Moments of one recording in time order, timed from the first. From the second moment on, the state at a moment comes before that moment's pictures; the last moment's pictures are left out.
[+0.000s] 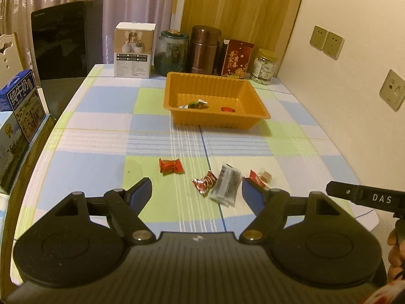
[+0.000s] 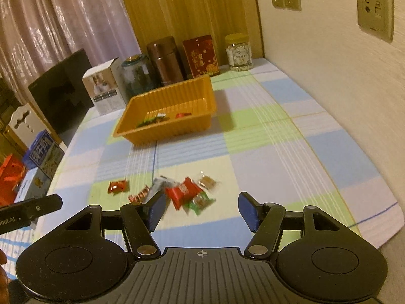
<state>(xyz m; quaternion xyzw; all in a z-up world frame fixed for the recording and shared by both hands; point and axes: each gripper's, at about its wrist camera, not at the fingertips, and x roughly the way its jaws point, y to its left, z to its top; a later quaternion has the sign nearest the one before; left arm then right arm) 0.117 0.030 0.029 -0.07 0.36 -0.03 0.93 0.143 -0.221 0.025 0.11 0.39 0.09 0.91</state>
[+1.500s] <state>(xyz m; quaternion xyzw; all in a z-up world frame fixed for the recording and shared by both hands) 0.143 0.033 -0.030 -0.04 0.41 -0.03 0.91 0.170 -0.204 -0.041 0.07 0.42 0.11 0.90</state>
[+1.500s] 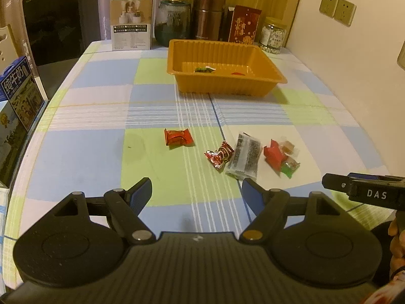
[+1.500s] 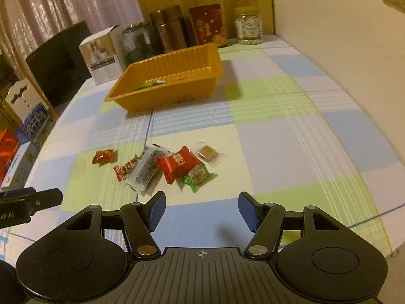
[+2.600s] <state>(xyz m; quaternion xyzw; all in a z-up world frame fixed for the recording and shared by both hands) 0.197 0.039 -0.078 -0.05 0.44 -0.03 0.89 0.241 -0.167 -0.105 0.06 0.42 0.10 0.90</state>
